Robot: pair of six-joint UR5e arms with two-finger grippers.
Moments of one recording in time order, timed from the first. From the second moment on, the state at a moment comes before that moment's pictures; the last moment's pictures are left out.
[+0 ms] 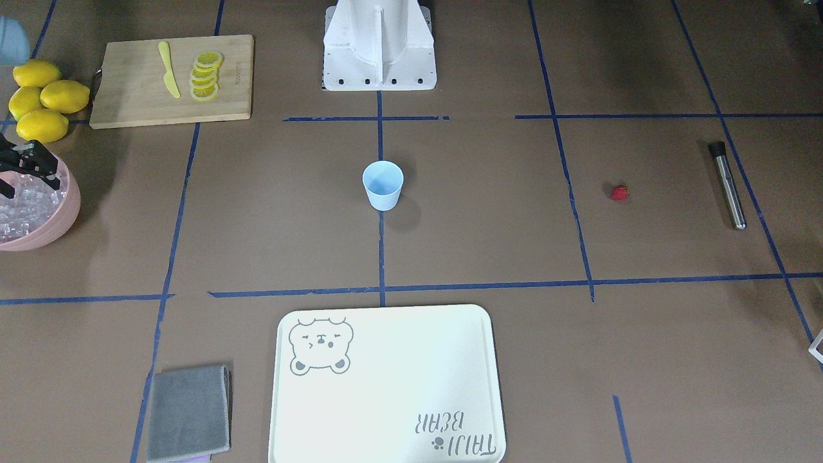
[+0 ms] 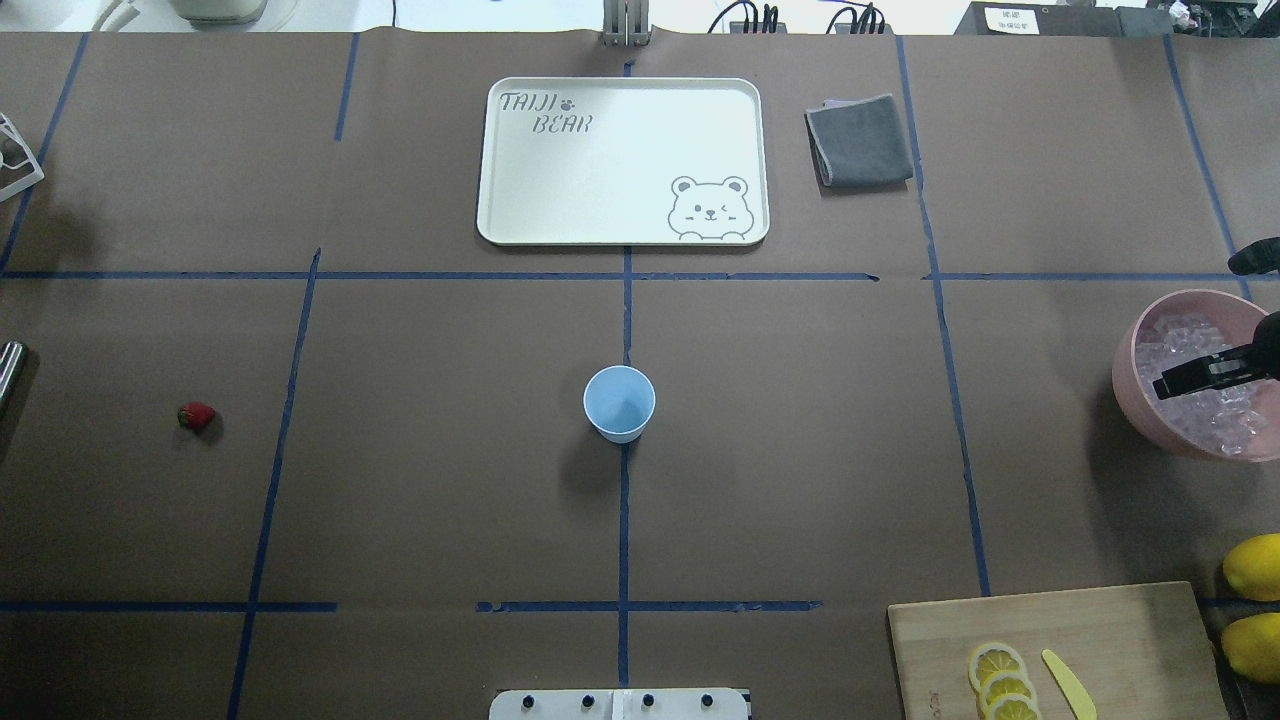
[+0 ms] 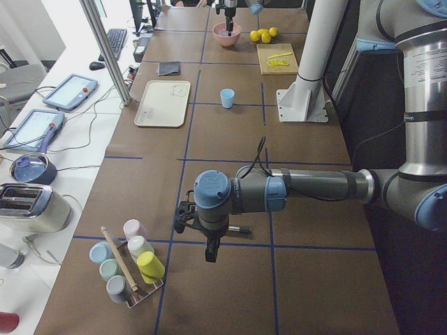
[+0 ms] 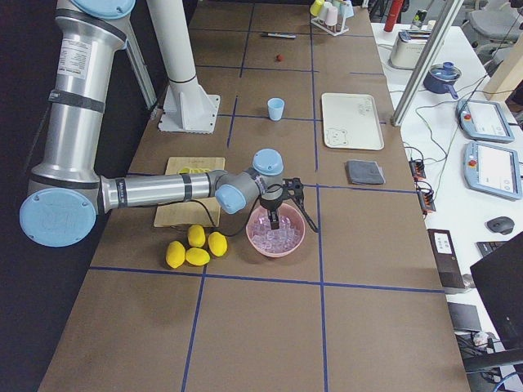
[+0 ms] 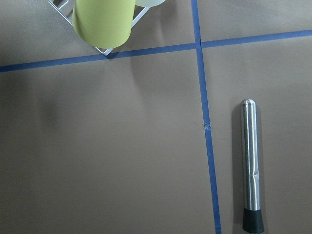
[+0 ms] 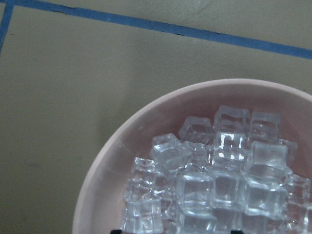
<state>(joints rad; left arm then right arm) -1.66 -1.42 -1.75 -1.49 -2.33 0.21 1.04 -1.78 1.81 -1.05 2.19 0.56</state>
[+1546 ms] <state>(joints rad) -1.66 -1.42 -1.76 -1.49 -2.33 0.21 1.07 -1.69 2.00 -1.25 2.21 0.56</state>
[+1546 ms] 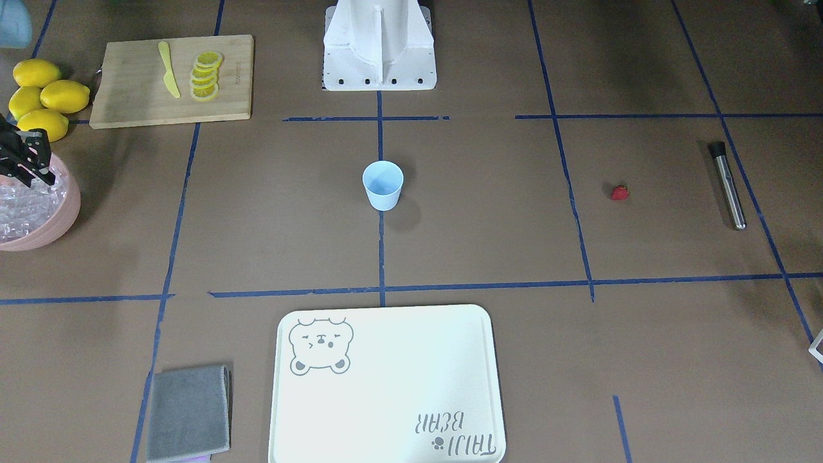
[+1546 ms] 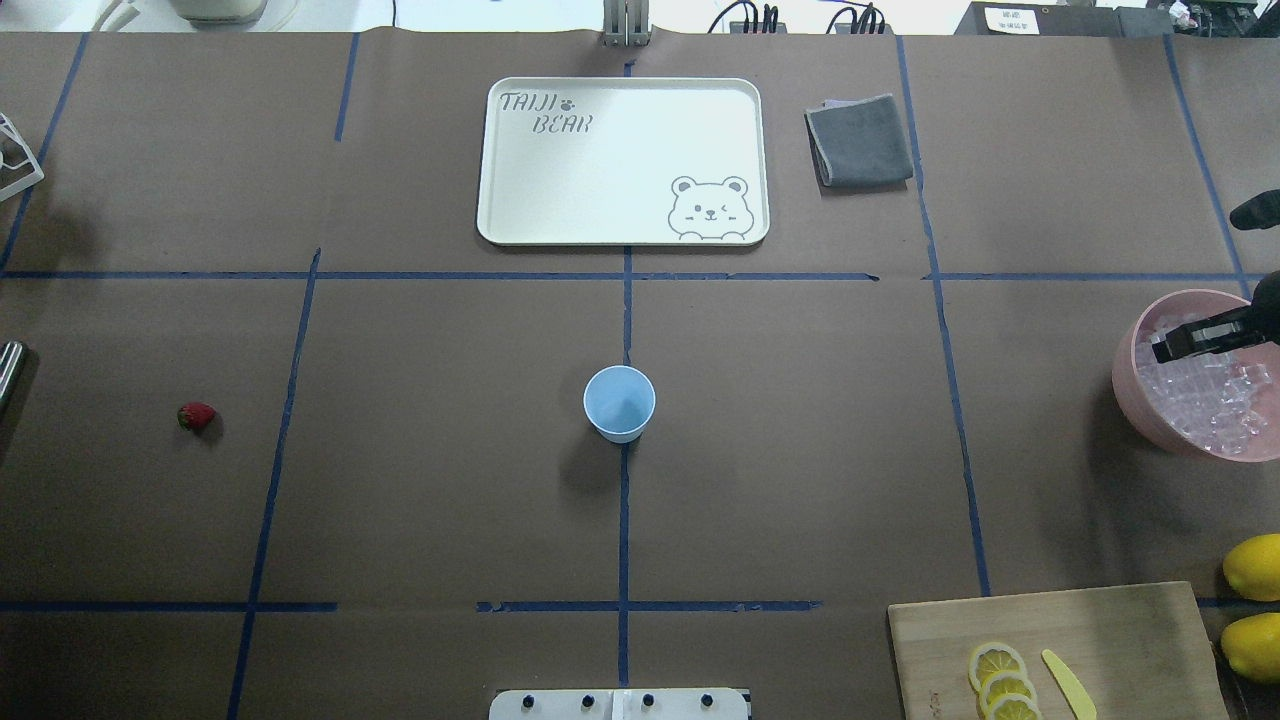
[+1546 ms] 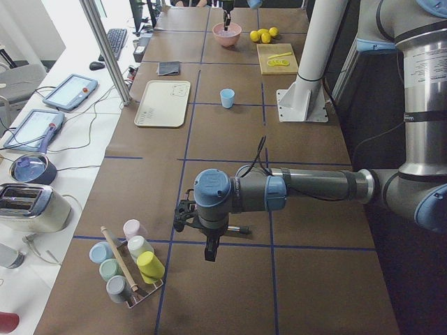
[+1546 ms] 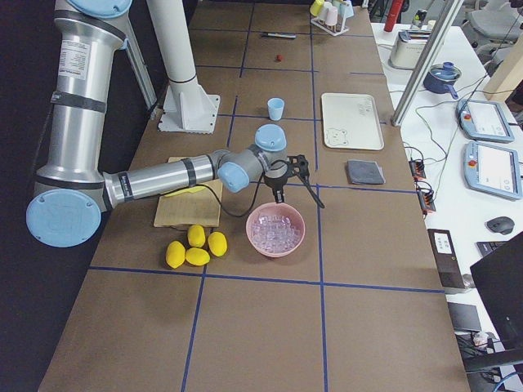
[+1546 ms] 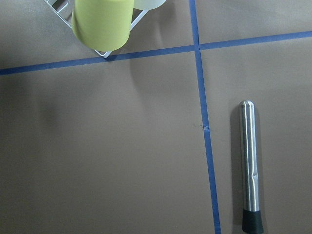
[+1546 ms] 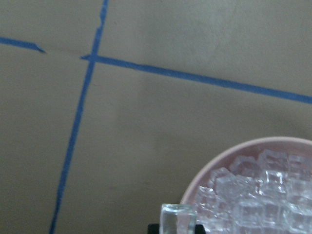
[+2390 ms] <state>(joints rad) -1.66 -1.42 -1.76 -1.49 -2.33 0.21 0.66 -1.13 2.00 -1.61 1.92 1.01</state>
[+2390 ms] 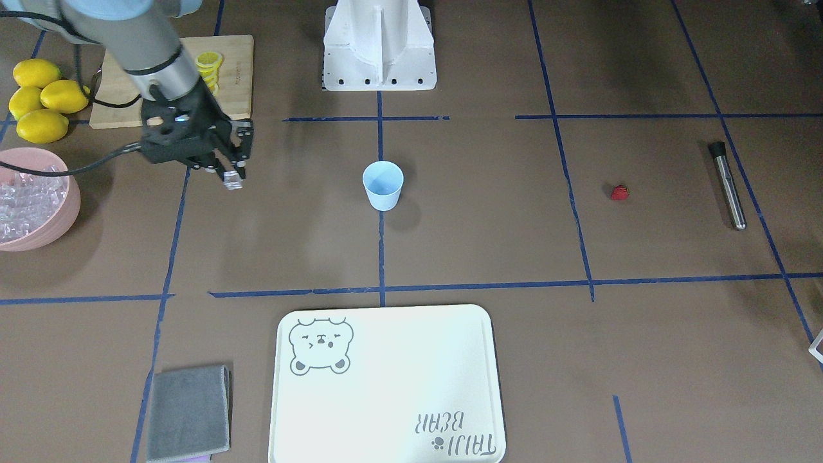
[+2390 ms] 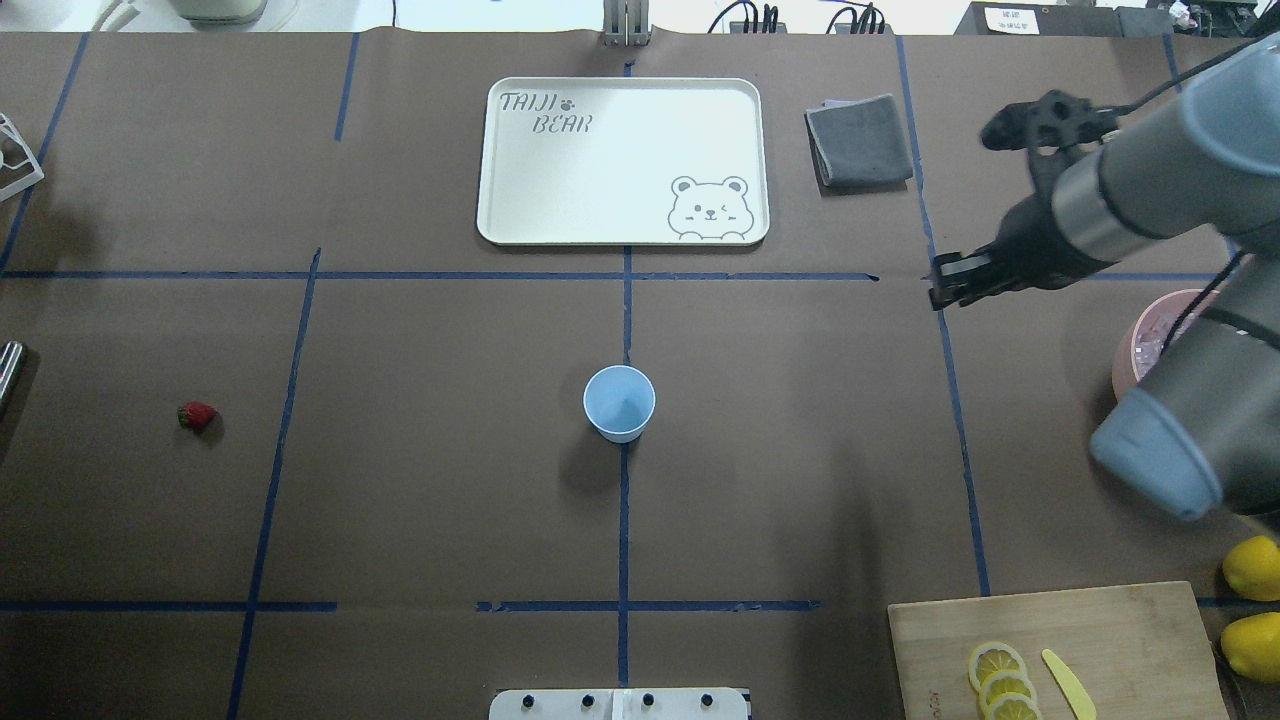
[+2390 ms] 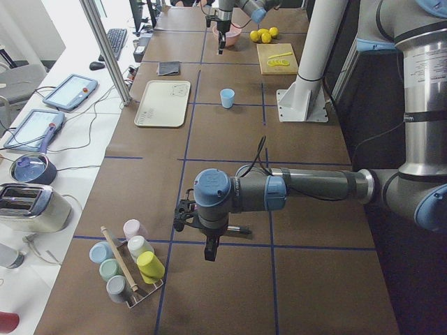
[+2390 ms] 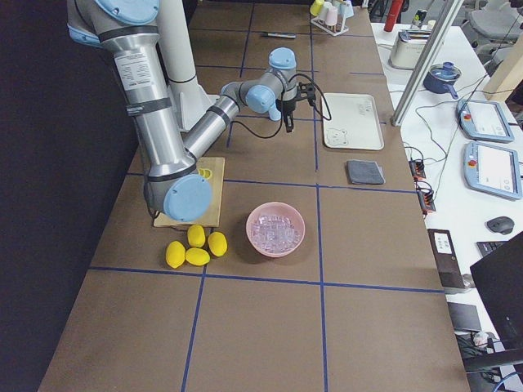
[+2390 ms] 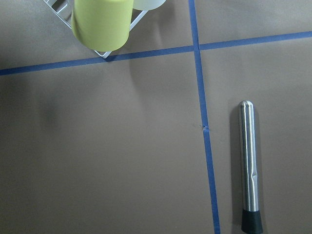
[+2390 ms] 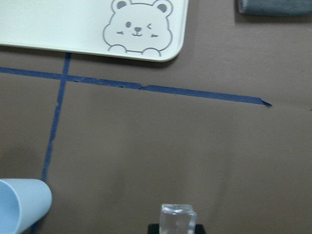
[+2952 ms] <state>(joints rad) -1.66 -1.42 -1.76 -1.49 -2.33 0.22 0.43 -0.84 1.79 -1.65 1.69 1.28</state>
